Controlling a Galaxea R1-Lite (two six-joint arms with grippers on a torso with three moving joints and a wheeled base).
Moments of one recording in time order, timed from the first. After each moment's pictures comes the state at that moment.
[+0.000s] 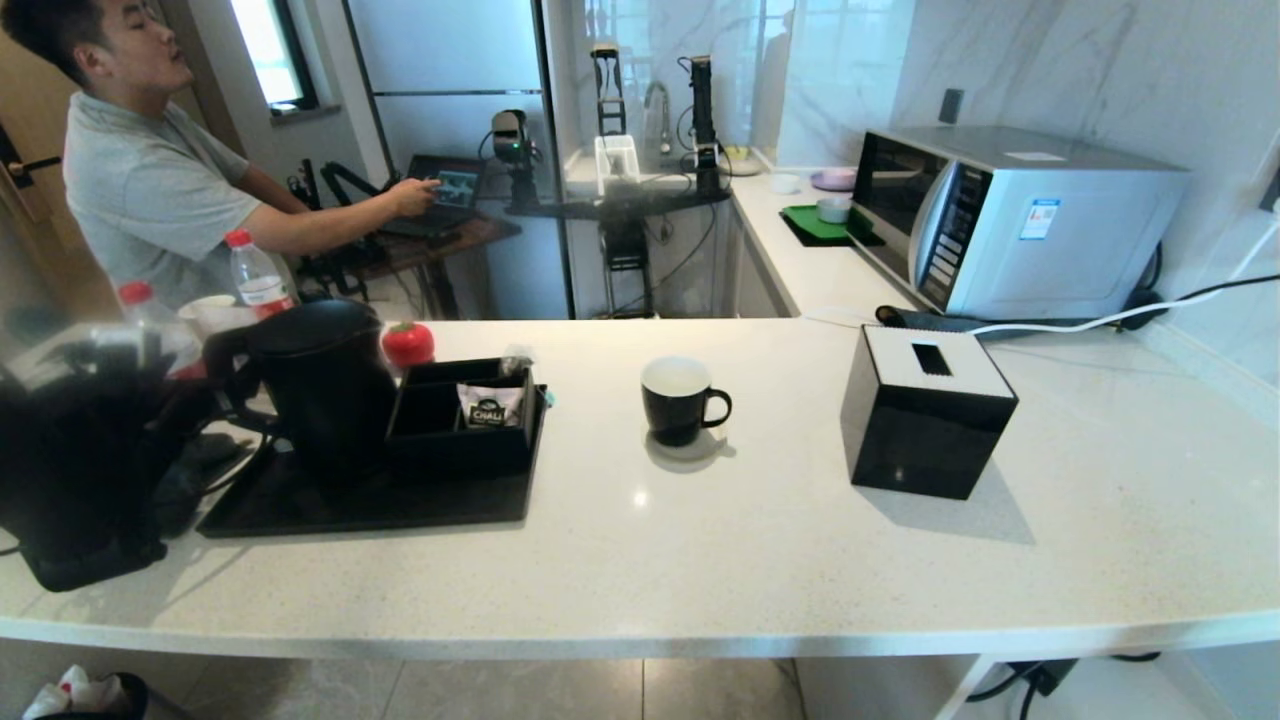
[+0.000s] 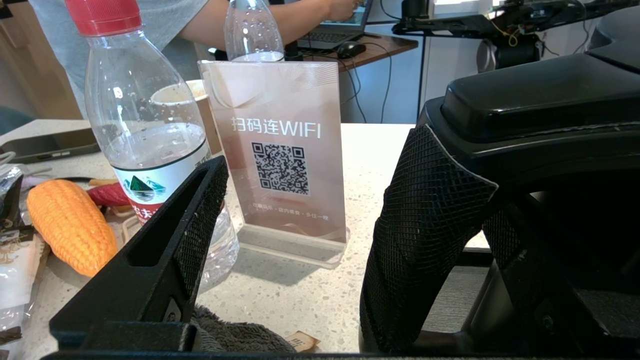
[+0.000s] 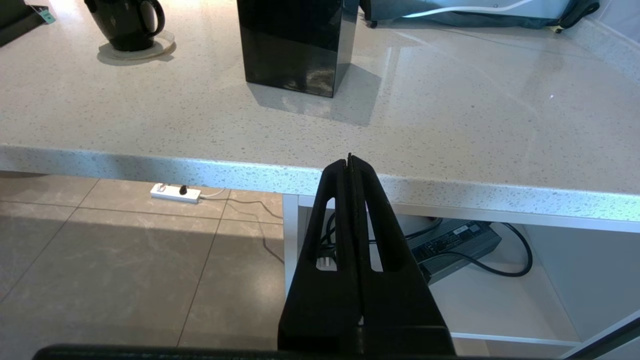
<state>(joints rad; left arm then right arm) 0.47 2.39 -1.03 -1.52 -0.28 -0.01 0.01 0.00 0.00 0.00 0.03 -0.07</state>
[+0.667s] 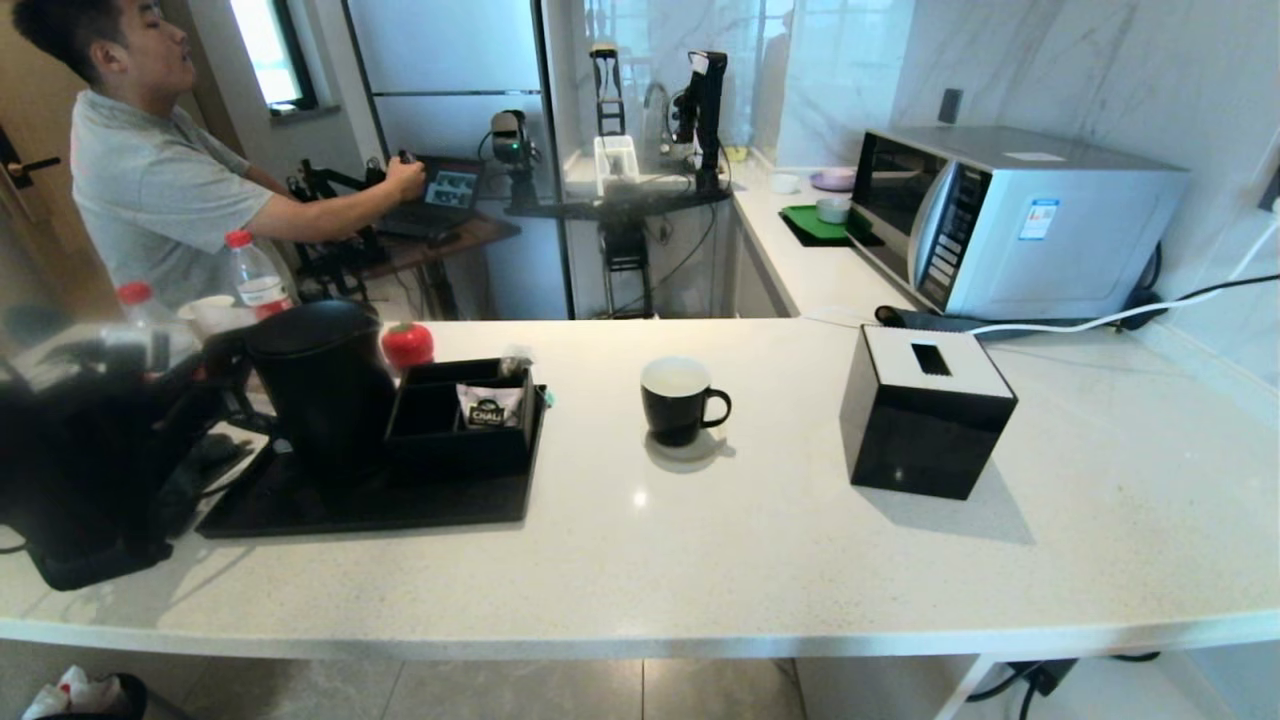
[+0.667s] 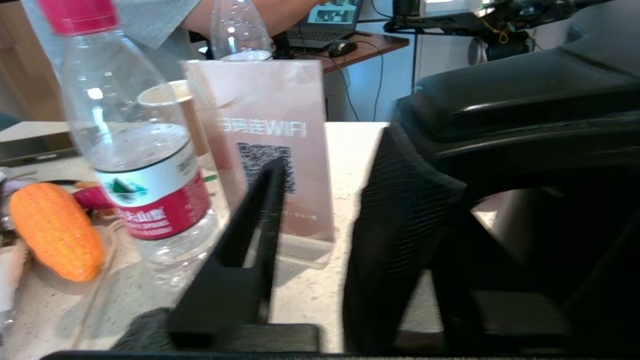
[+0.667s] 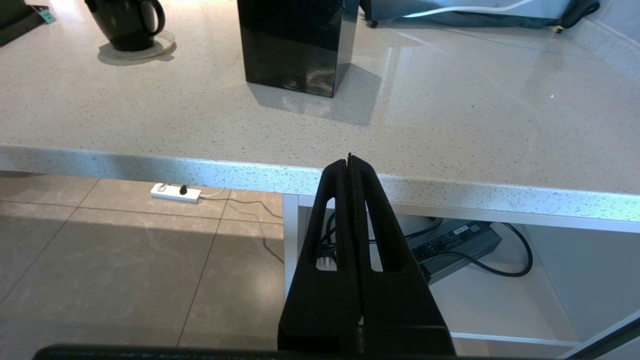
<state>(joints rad) 0.46 2.40 -1.03 -1.52 -0.28 -0.01 0.01 0.00 0.00 0.00 0.03 -0.07</state>
